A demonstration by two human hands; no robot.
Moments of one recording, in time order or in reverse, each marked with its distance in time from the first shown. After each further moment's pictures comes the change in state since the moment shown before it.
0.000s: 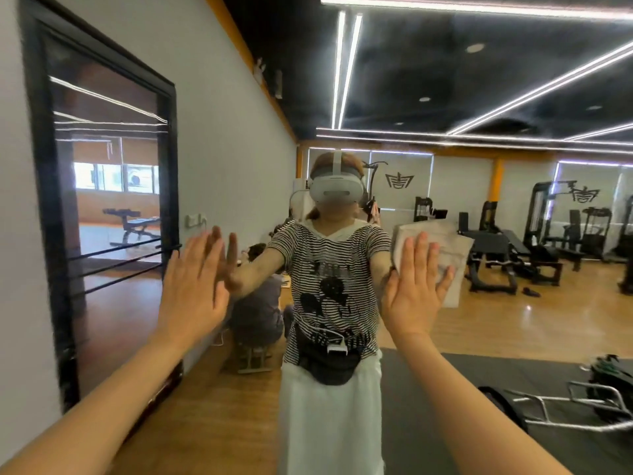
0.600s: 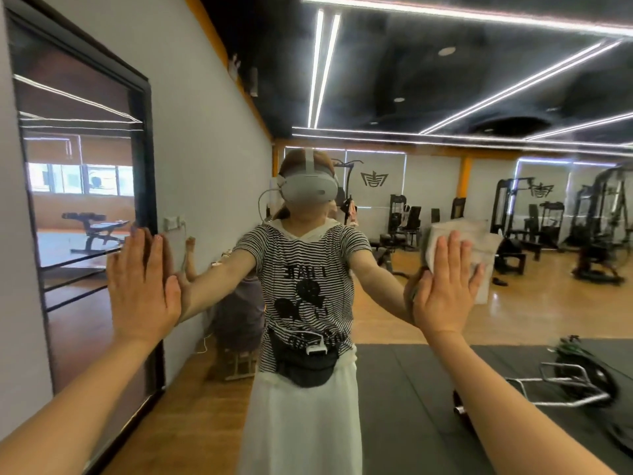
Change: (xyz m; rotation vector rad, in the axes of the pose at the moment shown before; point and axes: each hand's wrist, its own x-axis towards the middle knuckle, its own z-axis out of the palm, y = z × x) left_hand 0.006 -0.112 0.022 -0.023 0.187 -0.085; right_hand 0.002 -0.005 -0.002 -0.056 -0.003 0.030
